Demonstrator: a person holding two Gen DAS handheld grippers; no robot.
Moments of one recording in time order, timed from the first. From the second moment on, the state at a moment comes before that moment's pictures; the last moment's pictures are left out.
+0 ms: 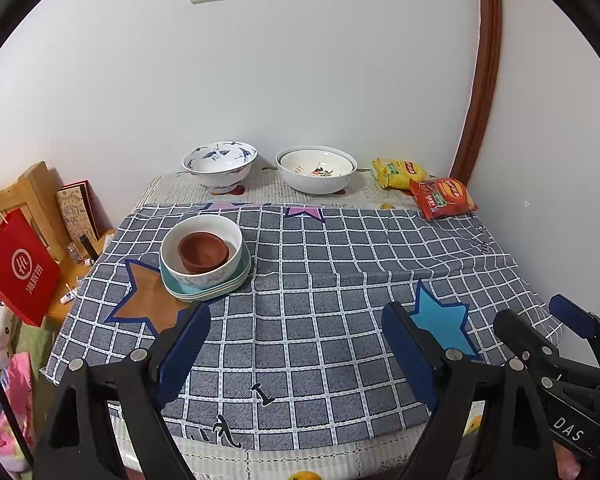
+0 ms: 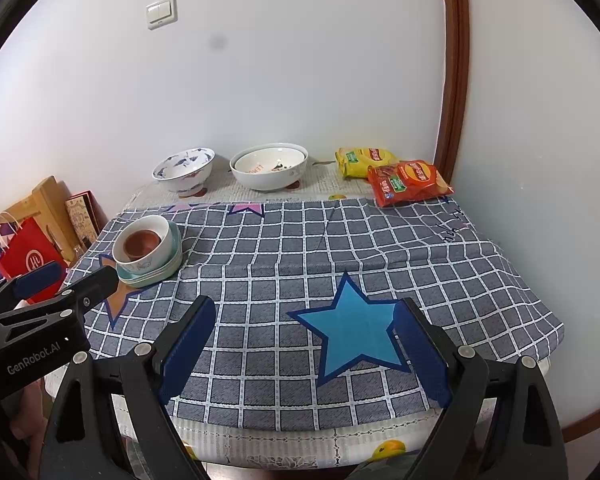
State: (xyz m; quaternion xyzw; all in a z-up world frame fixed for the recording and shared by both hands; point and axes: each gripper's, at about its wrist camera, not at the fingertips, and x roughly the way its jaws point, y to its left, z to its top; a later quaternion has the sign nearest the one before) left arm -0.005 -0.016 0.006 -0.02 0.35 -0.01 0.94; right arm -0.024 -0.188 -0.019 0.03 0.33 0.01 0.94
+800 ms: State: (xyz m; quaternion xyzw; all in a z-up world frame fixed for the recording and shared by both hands) left arm -0.007 -0.016 0.007 -0.02 0.35 -0.01 0.94; right arm -0.028 -0.187 -0.015 0.03 0.32 0.02 0.95
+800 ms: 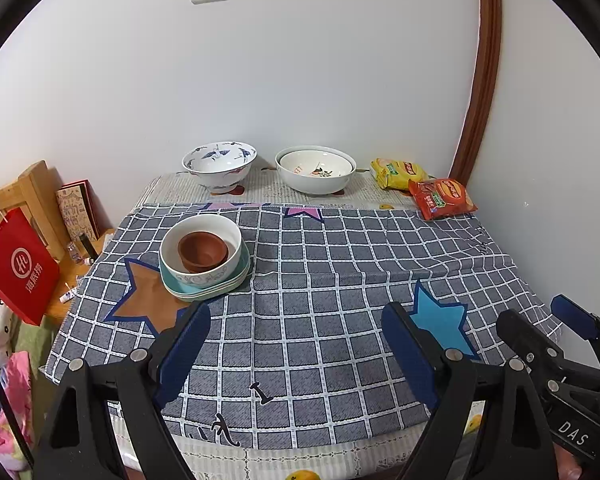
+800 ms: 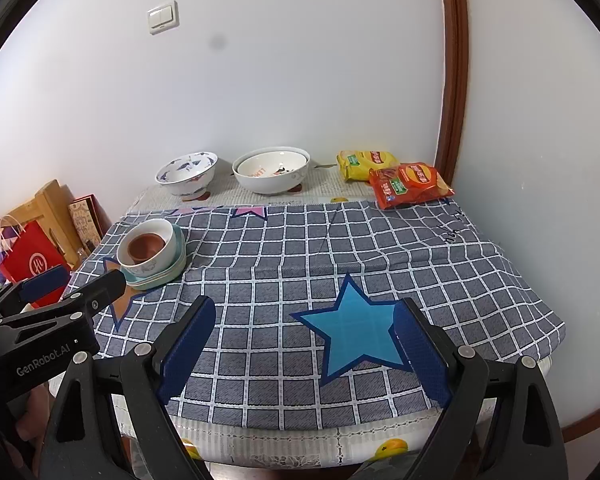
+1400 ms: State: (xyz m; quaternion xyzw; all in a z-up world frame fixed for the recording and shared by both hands) left arm -0.009 -0.017 0.008 -0.02 0.35 -0.01 0.94; right arm -0.033 -0.187 -0.014 0.03 0.32 0.02 0.95
